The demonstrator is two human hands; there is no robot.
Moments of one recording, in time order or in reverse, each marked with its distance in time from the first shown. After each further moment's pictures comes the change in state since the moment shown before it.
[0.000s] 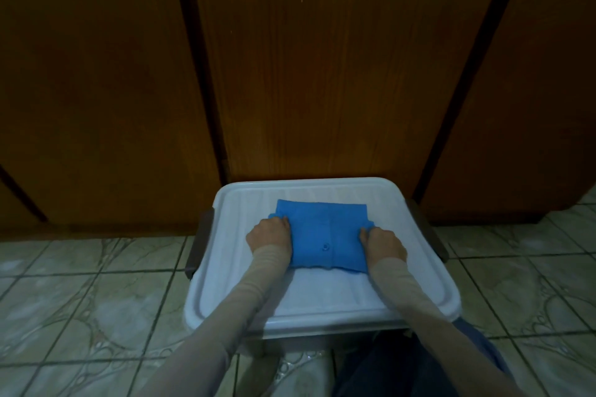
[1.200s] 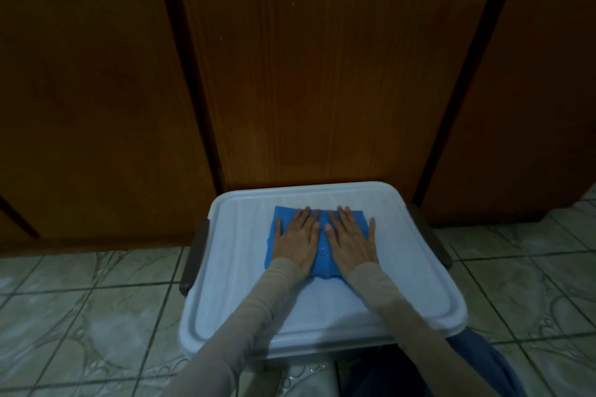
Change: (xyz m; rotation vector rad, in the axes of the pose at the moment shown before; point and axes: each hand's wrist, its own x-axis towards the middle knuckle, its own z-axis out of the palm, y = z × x) left_hand 0.004 0.021 0.021 -0.038 -0.077 0.492; right_hand 0.004 -0.035 0.020 -0.233 -0.011 -0.397
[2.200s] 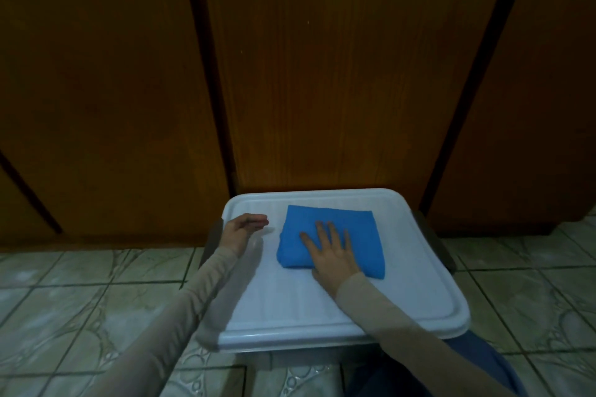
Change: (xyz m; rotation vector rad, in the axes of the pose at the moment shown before) left_hand -0.023 -0.087 -0.057 -1.034 0.239 -0.333; right_hand -0.025 -0.038 0.007 -0.283 0.045 -0.263
